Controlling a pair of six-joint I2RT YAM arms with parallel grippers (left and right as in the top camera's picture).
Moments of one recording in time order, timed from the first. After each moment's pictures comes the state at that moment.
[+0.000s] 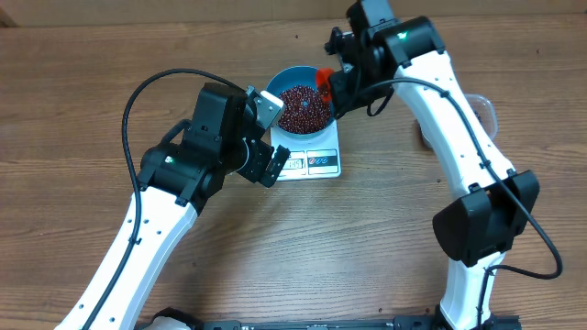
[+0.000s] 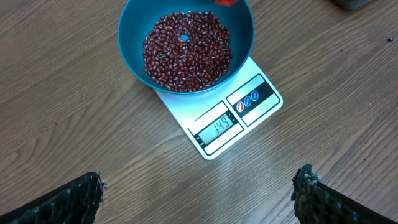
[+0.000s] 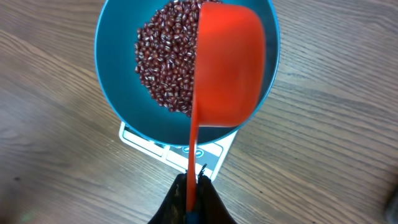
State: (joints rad) left arm -0.40 1.35 1.28 -0.84 0.09 0.16; right arm 0.39 2.07 2.12 -1.32 -0.21 -0.01
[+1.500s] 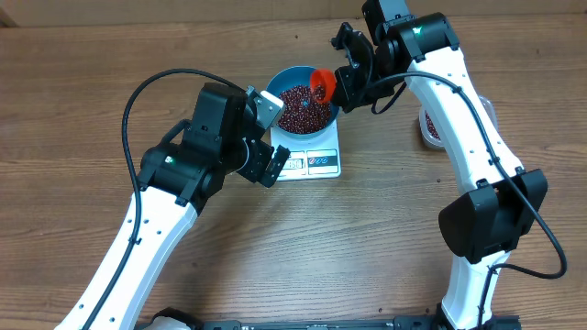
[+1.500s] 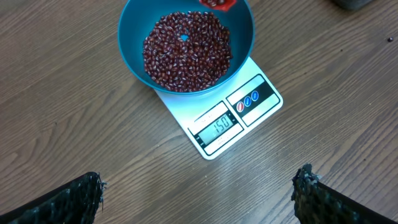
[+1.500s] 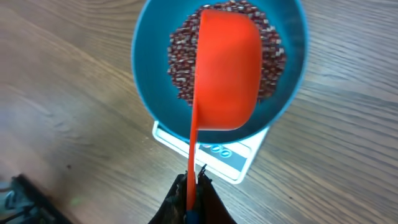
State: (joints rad) left arm -0.40 1.35 1.28 -0.84 0.09 0.16; right arm 0.31 2.07 2.12 -1.32 -0.42 -0.02
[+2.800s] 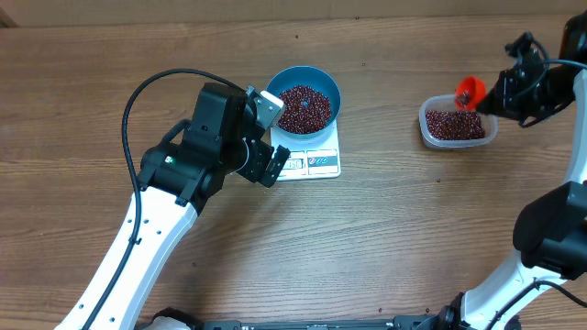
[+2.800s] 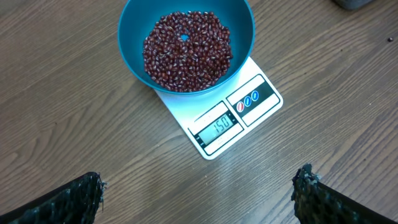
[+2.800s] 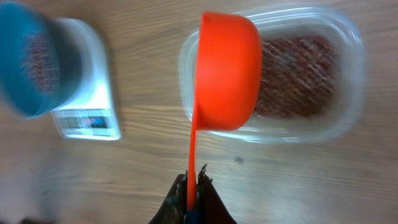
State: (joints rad) left arm -0.40 1.35 1.28 -0.84 0.09 0.16; right arm -0.34 1.98 1.97 -1.48 -0.42 -0.23
